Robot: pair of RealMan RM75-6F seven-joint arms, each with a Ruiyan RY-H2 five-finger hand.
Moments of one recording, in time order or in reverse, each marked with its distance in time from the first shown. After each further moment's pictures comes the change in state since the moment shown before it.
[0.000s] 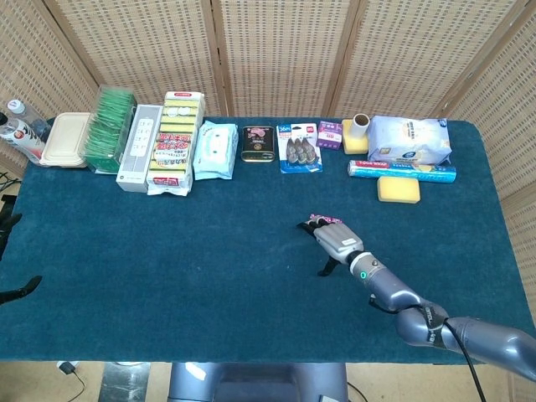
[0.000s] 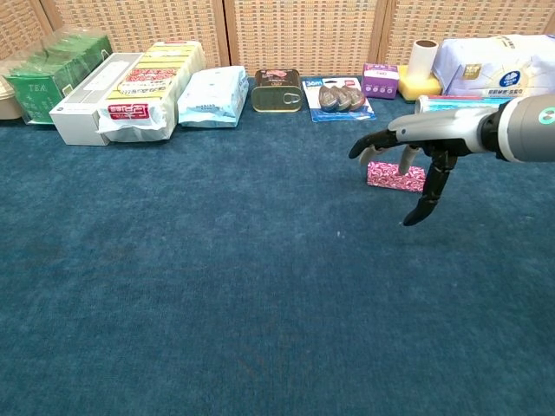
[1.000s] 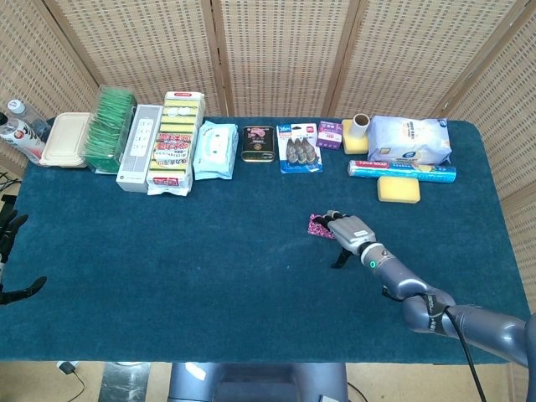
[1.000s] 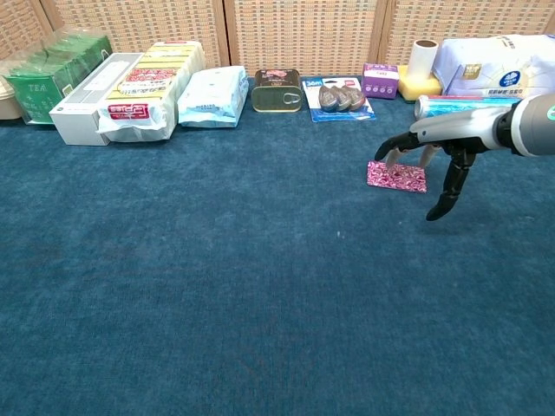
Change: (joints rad) left arm -0.011 -0.004 0.001 -0.012 -0.020 -0.018 0.019; right arm 0.071 -0.001 -0.101 0.119 0.019 -0.028 0.081
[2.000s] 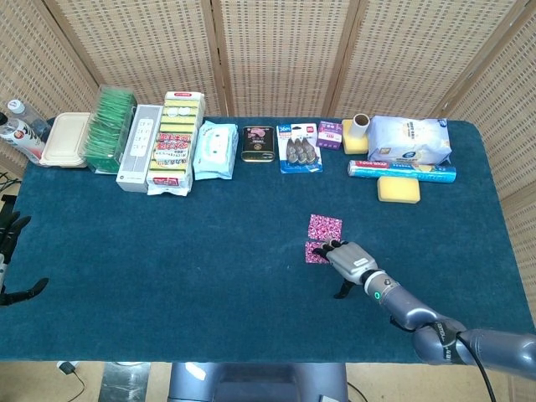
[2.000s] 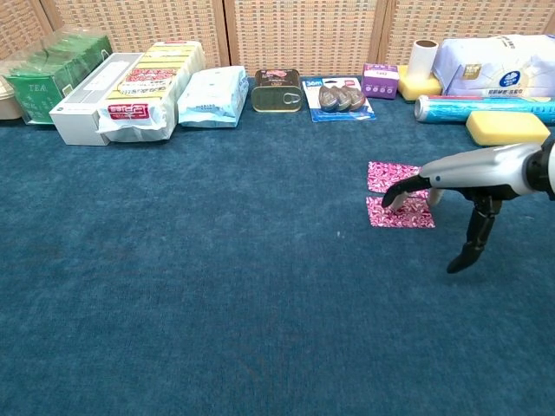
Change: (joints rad) left arm 0.001 -0.001 0.006 -0.011 0.005 0.002 0.009; right arm -0.026 0.085 -0.137 -0.251 -0.046 0.125 -0.119
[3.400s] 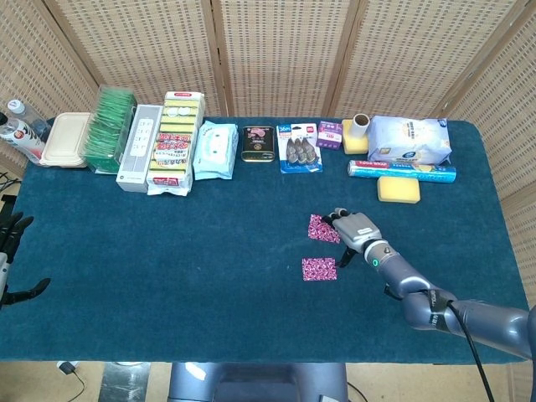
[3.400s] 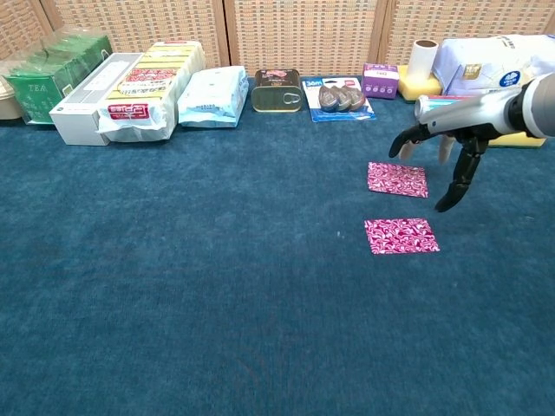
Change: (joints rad) left arm -0.012 -0.003 0.000 -0.002 -0.018 -0.022 0.013; right arm 0.145 -0.004 0.036 0.139 0.309 -0.081 -0.066
